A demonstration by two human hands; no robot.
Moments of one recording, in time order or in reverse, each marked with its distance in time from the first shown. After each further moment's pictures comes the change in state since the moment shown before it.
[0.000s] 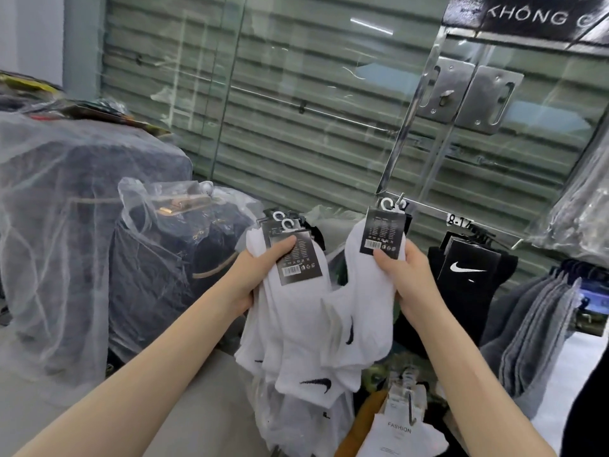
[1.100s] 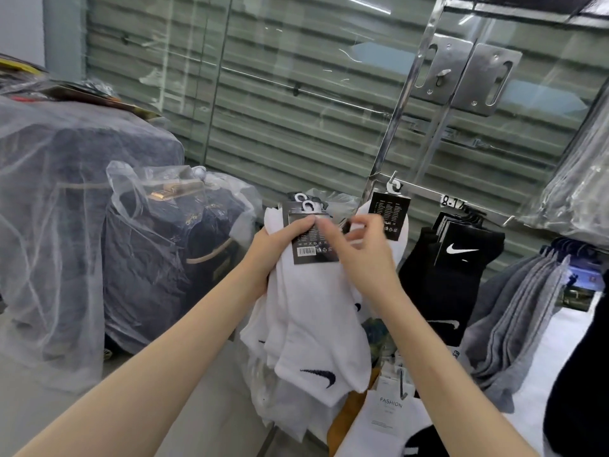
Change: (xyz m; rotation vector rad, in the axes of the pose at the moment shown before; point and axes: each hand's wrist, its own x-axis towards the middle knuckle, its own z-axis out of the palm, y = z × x) left_hand -0.001 -0.005 0.032 -0.031 -0.071 0.063; right_hand -0.030 -0.003 0.040 -0.390 0.031 -0.247
